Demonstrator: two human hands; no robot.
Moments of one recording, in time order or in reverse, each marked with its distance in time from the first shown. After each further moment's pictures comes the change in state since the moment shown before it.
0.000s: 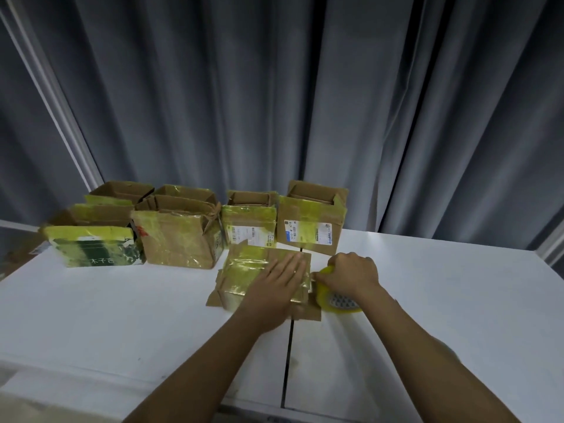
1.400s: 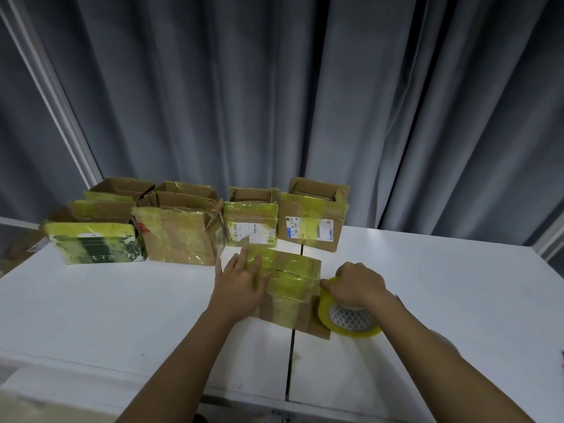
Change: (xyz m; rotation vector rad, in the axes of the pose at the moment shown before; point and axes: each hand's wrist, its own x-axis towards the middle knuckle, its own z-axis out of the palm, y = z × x) left_hand -0.033 -0.037 -0.008 -0.287 -0.006 -0.510; right_hand -0.031 -0.005 -0.007 0.119 -0.214 0.126
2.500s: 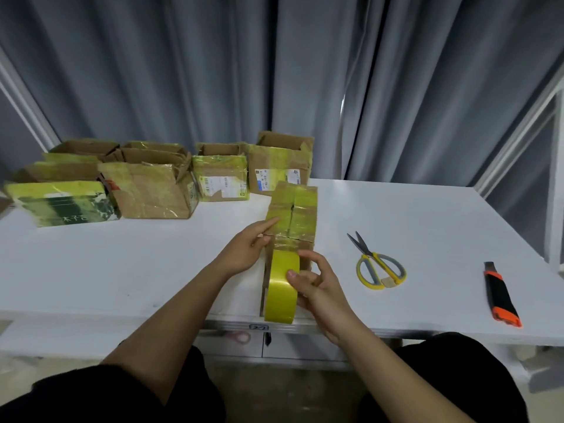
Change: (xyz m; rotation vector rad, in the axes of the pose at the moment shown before) left_hand -0.039 0.050 0.017 -0.681 -0.142 0.294; right_hand -0.144 0.013 0.082 1.563 -0.089 -0.100
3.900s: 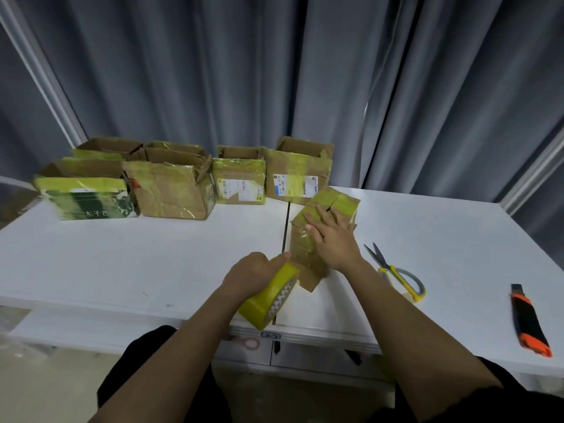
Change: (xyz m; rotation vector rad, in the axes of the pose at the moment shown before) left_hand -0.031 0.023 0.003 0.212 0.005 -0.553; right_hand 0.130 -0.028 -0.025 -1.395 0.074 -0.334
